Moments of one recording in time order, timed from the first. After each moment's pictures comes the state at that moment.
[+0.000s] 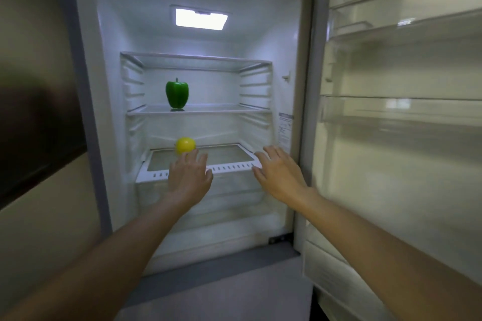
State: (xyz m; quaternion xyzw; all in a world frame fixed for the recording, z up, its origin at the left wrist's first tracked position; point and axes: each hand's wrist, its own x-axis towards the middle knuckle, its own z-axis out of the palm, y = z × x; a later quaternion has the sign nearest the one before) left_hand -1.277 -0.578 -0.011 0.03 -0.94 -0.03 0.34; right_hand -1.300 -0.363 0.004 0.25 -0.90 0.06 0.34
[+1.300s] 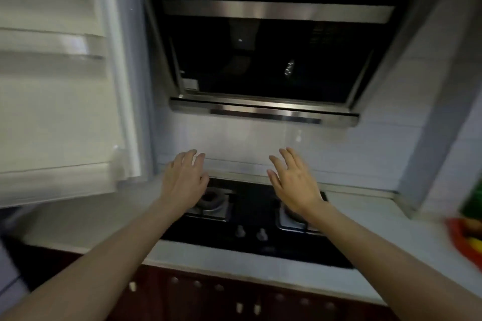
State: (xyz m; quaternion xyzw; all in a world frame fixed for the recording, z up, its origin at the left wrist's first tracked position) left_hand -0.840 -0.074 -0.094 -0.52 -0.80 -0.21 0.22; right_hand -0.630 0.074 -0.096 -0.31 -0.90 -0.12 0.29
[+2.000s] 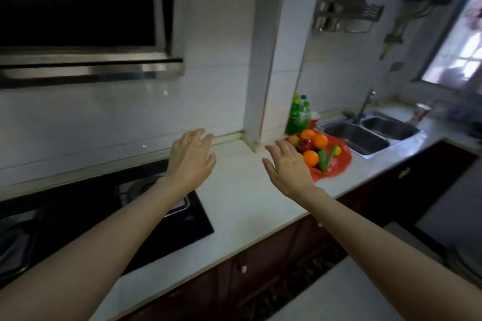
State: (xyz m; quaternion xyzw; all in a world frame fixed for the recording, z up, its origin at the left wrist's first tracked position) left_hand -0.538 0.261 -0.152 -0.78 -0.58 -0.24 0.08; right_hand -0.301 0.243 -0.160 -0.60 -0.77 -0.08 0.21
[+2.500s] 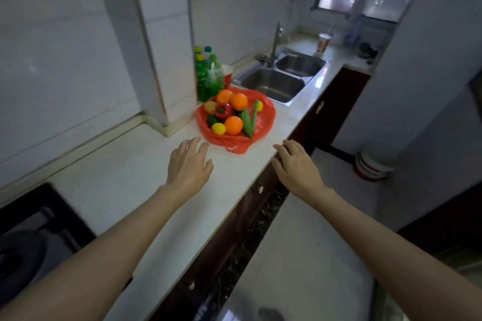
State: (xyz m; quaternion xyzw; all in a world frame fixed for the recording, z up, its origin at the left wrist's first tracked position) left_hand -0.318 0.402 -0.258 -0.88 -0.45 -0.14 -0.04; right_hand -0.097 0.275 -0.251 -0.78 -0.60 -0.03 0.15
